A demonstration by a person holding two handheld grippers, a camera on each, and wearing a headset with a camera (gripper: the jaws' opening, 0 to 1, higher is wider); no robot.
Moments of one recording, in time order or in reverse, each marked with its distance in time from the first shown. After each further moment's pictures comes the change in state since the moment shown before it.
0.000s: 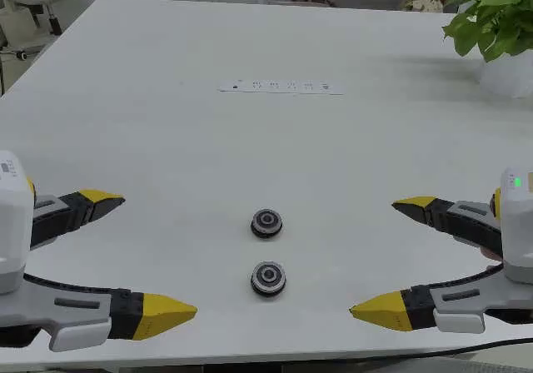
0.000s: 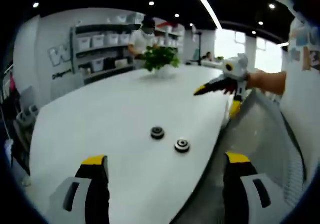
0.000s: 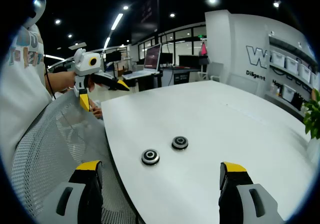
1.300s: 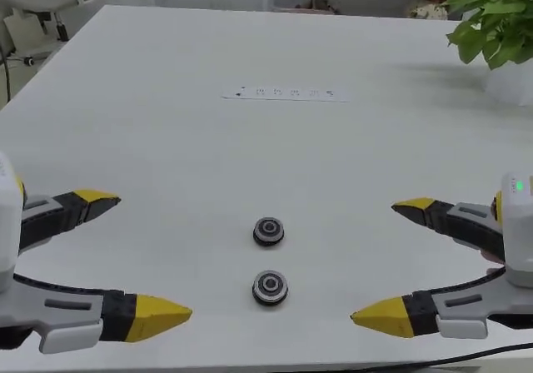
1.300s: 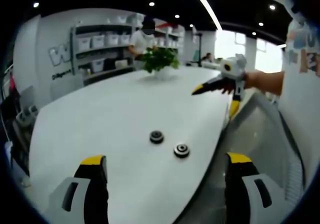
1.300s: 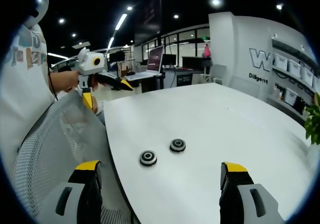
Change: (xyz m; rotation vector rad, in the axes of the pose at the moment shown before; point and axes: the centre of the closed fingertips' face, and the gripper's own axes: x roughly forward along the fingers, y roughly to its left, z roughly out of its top) left arm -0.004 0.006 0.004 0.002 -0.011 0.010; right arm 0.004 -0.004 0.006 -0.023 -0.017 0.023
